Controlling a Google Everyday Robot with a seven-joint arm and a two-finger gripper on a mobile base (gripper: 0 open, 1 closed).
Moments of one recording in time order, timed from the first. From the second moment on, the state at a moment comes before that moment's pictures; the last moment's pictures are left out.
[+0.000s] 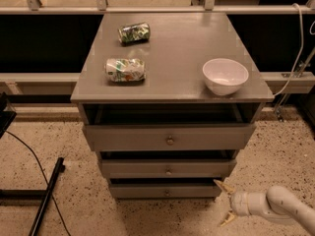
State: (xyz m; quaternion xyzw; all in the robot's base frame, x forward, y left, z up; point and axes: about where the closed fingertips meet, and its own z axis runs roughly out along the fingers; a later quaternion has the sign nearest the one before) arm 0.488 -0.264 0.305 -0.67 0.60 0.14 0.41
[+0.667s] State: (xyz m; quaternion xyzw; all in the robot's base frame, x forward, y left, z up) arm 0.489 -0.216 0.238 -0.70 0.57 0.14 0.40
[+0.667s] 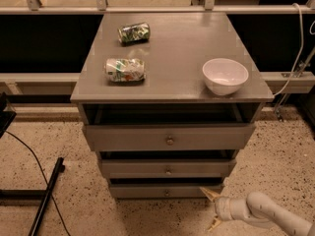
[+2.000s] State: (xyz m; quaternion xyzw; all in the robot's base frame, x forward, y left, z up) arm 0.528 -0.196 0.202 -0.73 0.58 0.08 0.36
